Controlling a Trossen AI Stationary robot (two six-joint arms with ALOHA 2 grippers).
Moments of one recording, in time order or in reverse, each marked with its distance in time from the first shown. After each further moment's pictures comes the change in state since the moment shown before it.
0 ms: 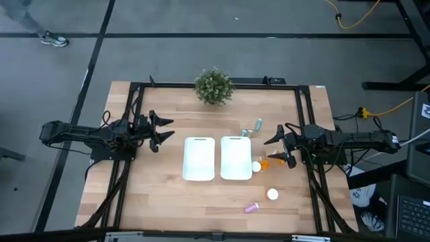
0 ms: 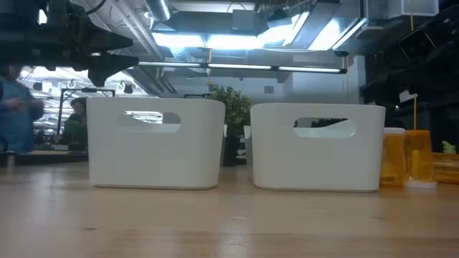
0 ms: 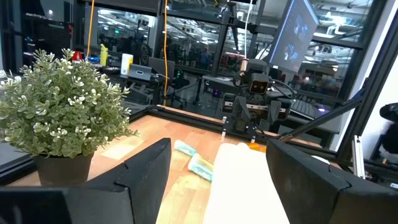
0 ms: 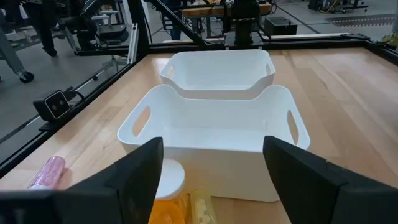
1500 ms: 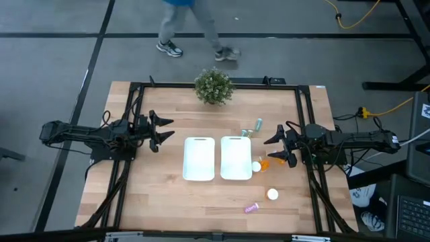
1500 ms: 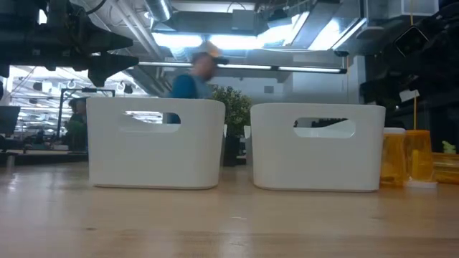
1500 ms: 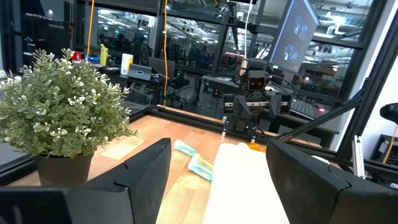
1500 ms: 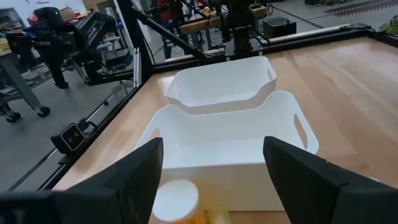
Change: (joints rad) left arm 0.000 0.000 0.000 0.000 0.000 0.000; right arm 0.000 0.000 0.000 0.053 0.000 0.162
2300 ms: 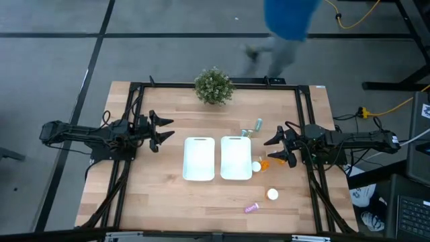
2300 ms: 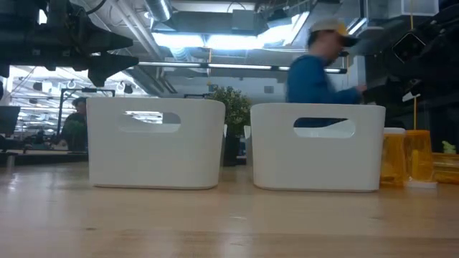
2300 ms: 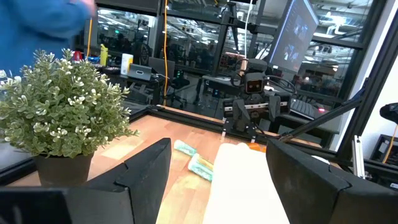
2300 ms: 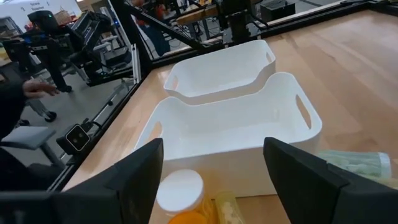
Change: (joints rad) left arm 0.000 0.000 0.000 0.000 0.000 0.000; right arm 0.000 0.001 0.000 -0.041 -0.001 0.079
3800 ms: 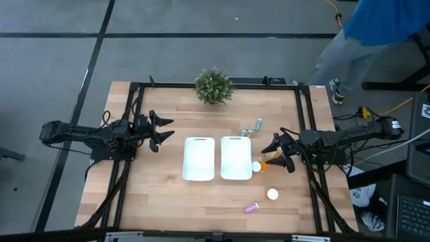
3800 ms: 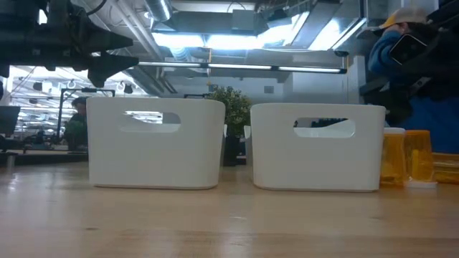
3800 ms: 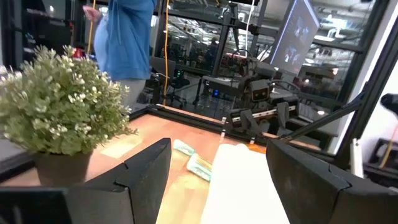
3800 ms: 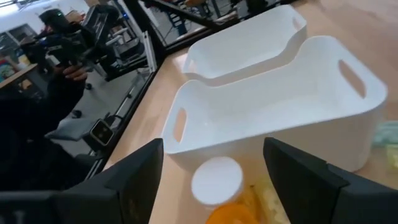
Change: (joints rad) left arm 0.000 0.000 0.000 0.000 -0.002 -0.033; right arm 0.182 0.249 0.000 0.212 0.097 0.153
